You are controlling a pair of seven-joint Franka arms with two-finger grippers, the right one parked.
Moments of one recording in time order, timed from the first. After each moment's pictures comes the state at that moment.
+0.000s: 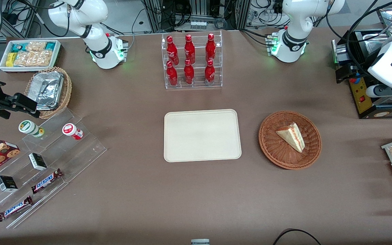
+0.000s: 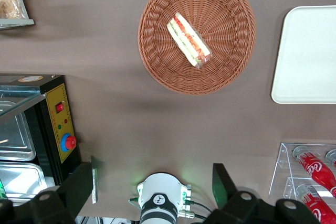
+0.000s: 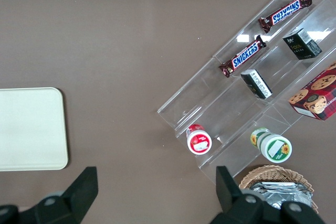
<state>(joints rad) -0.03 0.01 -0.07 -1.50 0.04 1.27 -0.12</state>
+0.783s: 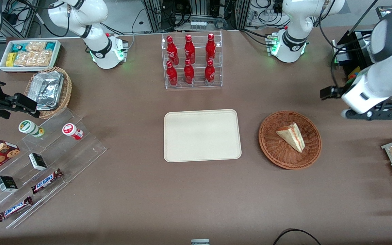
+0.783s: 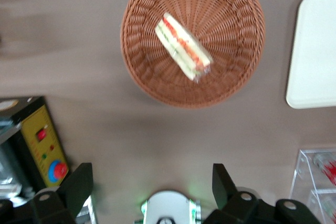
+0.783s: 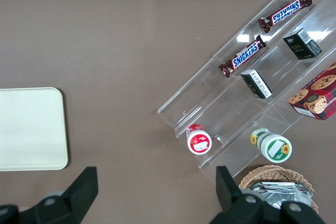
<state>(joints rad) -0.03 0.06 -0.07 -1.73 0.04 1.53 -0.05</state>
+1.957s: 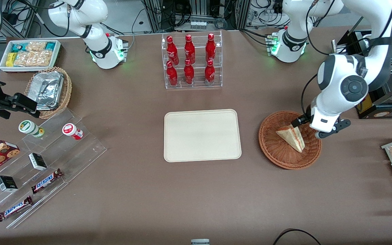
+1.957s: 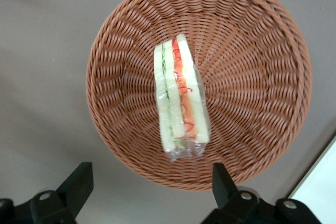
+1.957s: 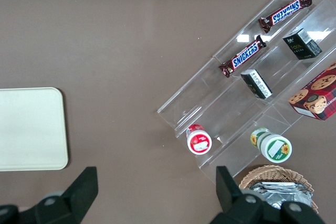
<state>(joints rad) -0.10 0.08 -0.08 -2.18 0.04 2.12 -0.75</state>
